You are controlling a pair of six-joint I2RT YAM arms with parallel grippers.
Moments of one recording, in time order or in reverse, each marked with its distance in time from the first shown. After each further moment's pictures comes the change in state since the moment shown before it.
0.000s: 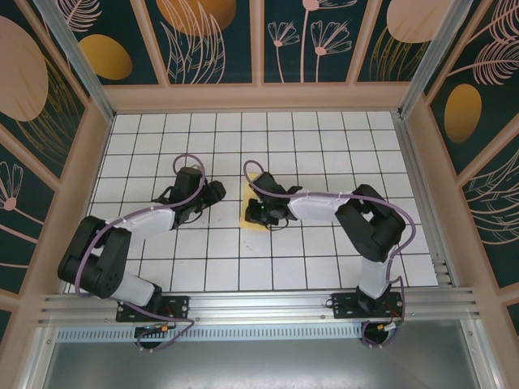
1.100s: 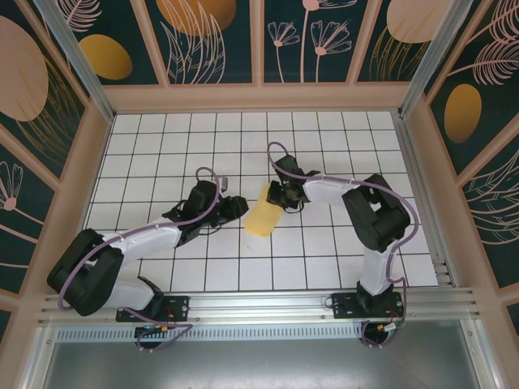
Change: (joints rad) left arm -0.261 -0.072 -0.058 0.129 0.167 -0.161; right arm -0.212 0.012 -0.005 -0.048 0.047 -0.064
